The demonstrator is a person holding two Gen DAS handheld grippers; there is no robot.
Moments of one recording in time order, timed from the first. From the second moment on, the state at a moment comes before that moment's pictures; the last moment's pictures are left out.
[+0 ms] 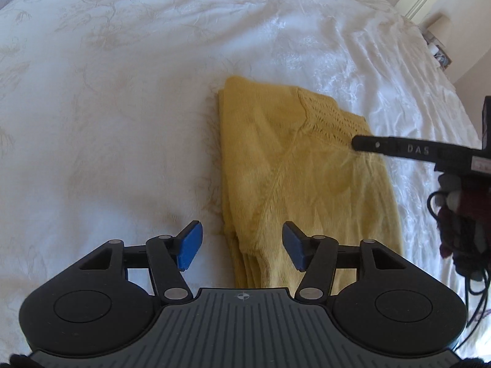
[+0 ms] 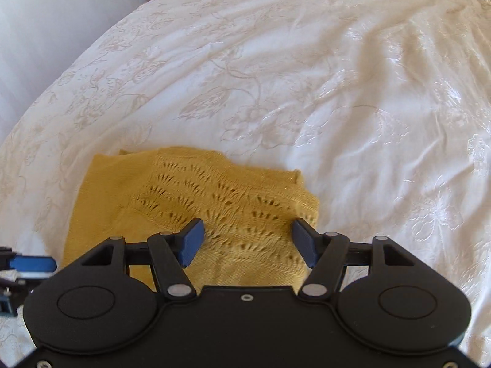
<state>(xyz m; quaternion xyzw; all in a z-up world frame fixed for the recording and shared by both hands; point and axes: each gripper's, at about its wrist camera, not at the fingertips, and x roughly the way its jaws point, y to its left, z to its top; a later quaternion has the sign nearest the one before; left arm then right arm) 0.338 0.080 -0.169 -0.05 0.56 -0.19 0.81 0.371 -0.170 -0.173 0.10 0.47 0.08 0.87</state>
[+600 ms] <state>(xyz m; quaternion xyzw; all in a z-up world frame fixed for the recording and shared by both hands) 0.347 0.051 -0.220 -0.16 0.58 -0.25 0.76 0.366 -0.220 -0.215 0.28 0.49 0.16 0.81</state>
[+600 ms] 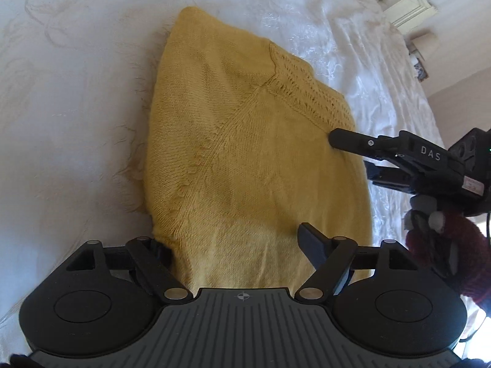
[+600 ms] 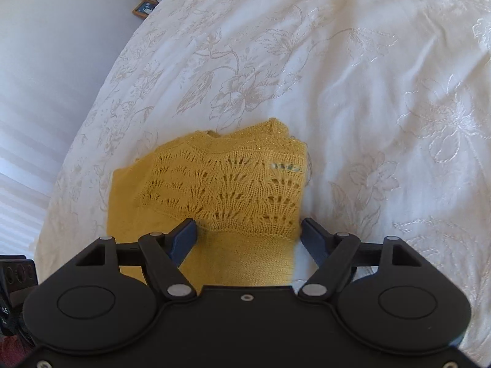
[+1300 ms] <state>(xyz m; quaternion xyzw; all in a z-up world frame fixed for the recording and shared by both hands) 0.331 0.039 -0.181 -0.26 0.56 -0.32 0.72 0.336 -0.216 -0.159 0.32 0.46 0.18 0.81</state>
